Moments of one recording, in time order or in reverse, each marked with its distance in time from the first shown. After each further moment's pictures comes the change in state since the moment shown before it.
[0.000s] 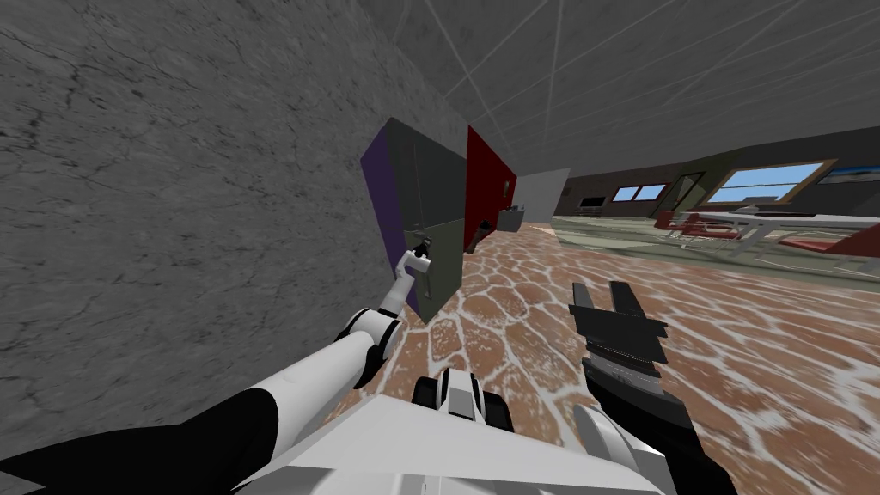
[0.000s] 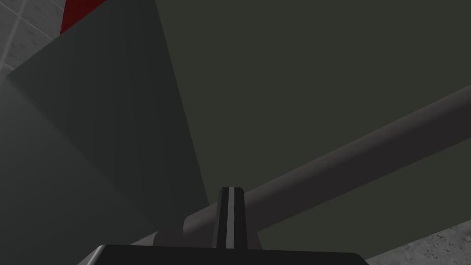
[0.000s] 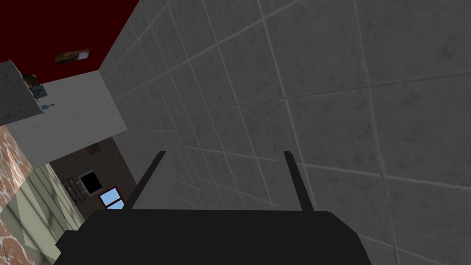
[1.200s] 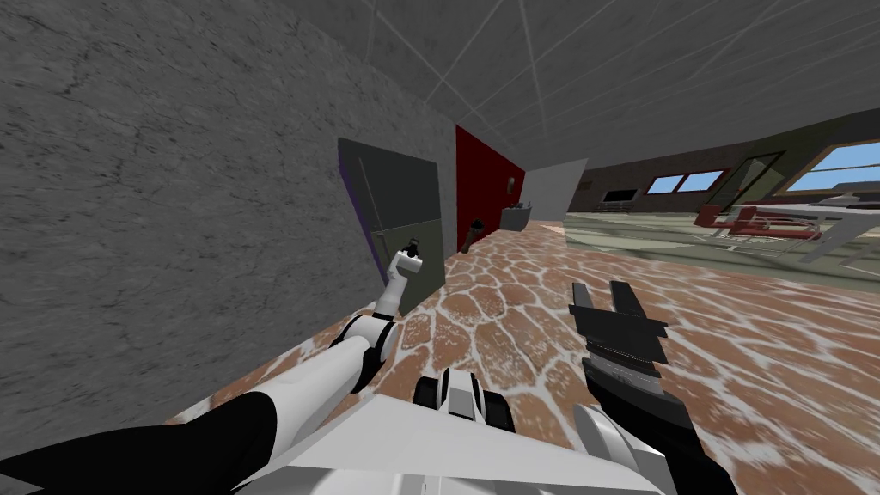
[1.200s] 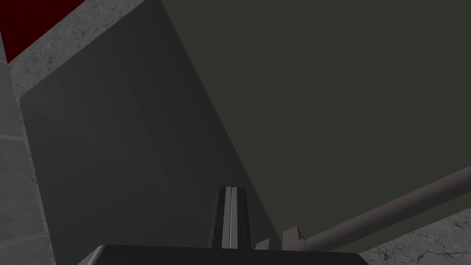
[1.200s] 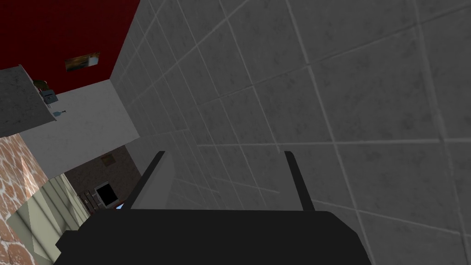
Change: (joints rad) left arm 0.051 0.013 0.109 -0.073 -0.179 0.094 0.078; right arm 0.000 -0.001 0.000 0.000 0.000 0.000 0.000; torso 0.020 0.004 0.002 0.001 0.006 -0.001
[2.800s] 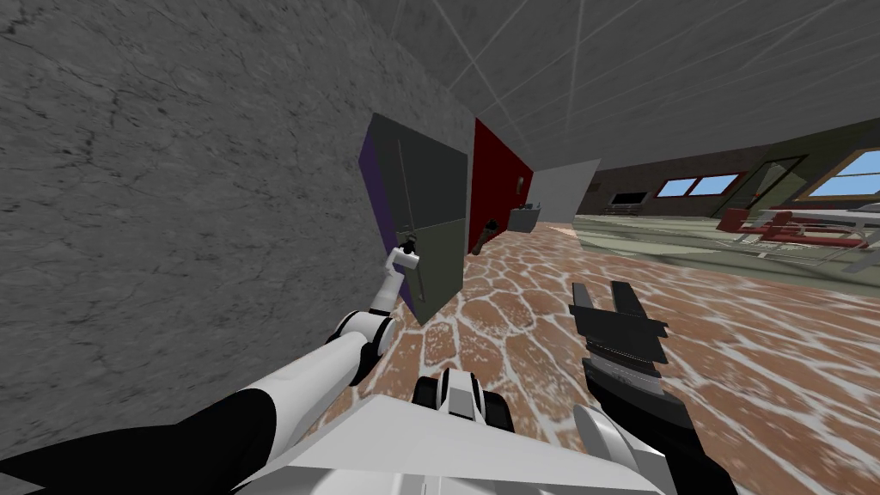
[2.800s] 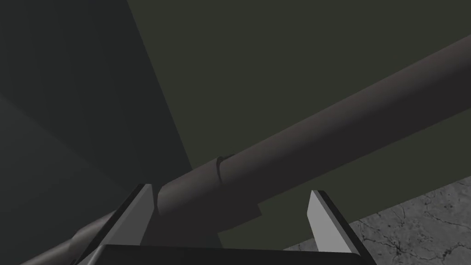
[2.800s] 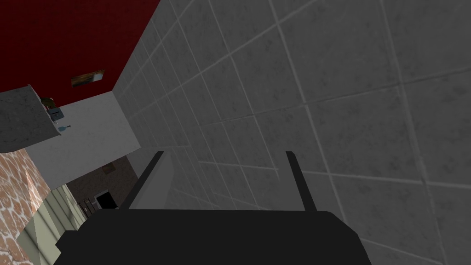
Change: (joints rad) left arm -0.024 0.049 0.001 0.002 0.053 -0.012 -0.012; right arm 0.000 0.000 0.000 0.000 0.000 0.000 0.000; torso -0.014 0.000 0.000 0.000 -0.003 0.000
